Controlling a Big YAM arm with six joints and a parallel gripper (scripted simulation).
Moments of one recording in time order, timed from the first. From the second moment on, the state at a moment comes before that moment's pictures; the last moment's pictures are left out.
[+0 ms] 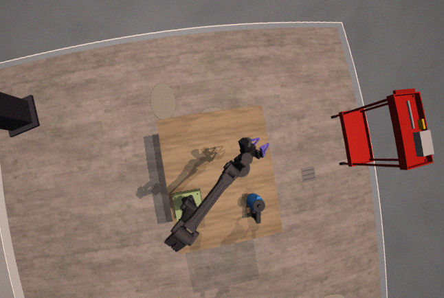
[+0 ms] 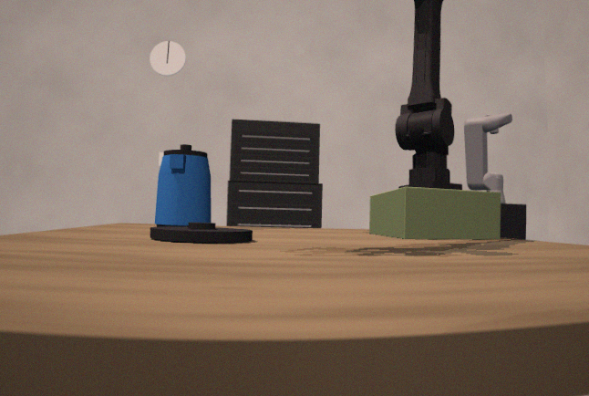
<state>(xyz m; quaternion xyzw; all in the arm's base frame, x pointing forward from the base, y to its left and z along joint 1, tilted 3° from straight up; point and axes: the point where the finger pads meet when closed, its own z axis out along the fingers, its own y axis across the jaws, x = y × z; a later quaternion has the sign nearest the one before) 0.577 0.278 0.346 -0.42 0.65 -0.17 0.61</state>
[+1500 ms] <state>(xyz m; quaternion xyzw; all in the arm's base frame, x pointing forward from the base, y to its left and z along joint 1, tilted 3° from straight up) 0.525 0.004 0.483 -0.02 0.71 -0.01 0.70</state>
